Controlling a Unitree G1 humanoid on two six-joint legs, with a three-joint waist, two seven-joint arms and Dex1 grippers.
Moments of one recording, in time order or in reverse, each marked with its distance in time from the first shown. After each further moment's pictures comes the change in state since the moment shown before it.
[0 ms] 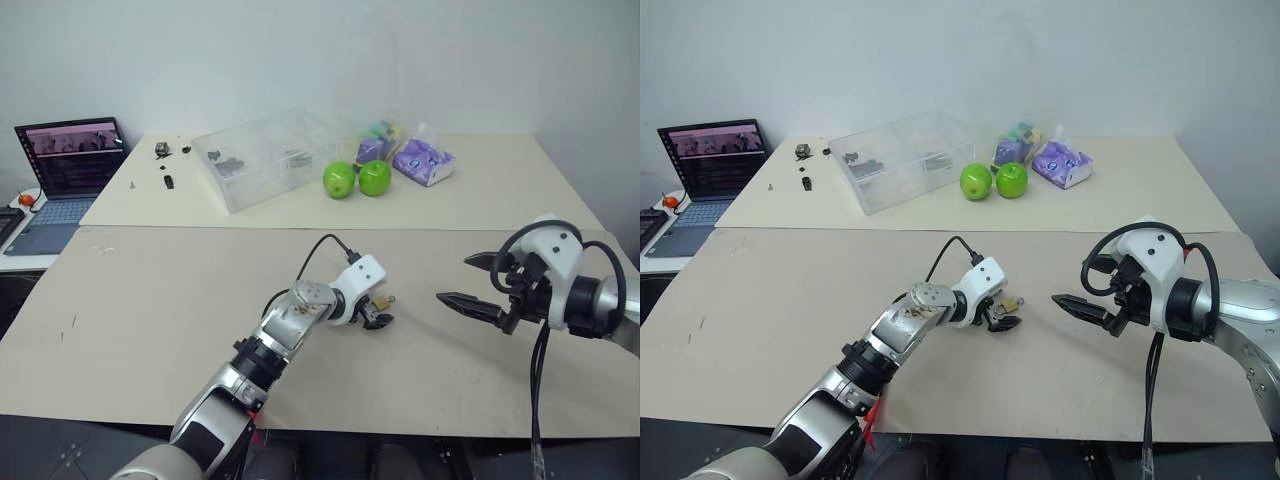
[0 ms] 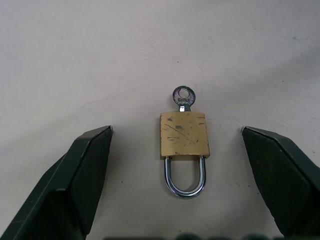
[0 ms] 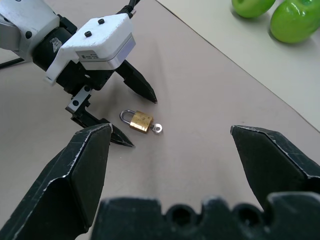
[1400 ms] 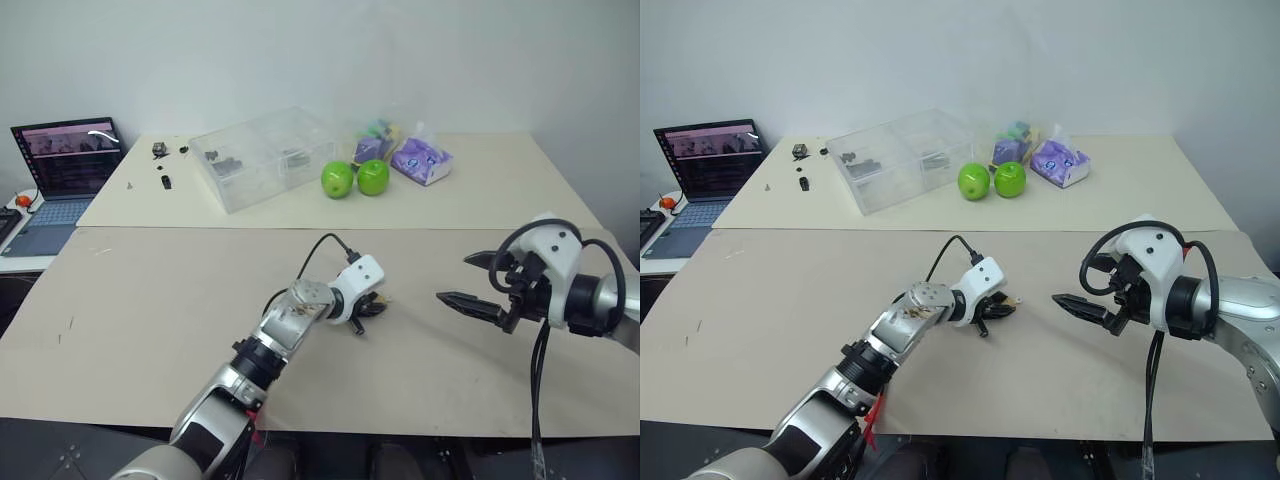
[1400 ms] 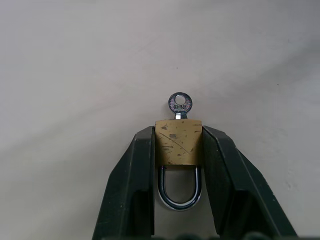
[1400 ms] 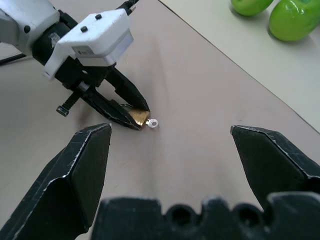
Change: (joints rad) left arm -0.013 0.090 0.021 0.008 -0.019 -0.082 -0.154; right arm -0.029 -0.012 0.043 0.004 -0.016 -0.013 0.012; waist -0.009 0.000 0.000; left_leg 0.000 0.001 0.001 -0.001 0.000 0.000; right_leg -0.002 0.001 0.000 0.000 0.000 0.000
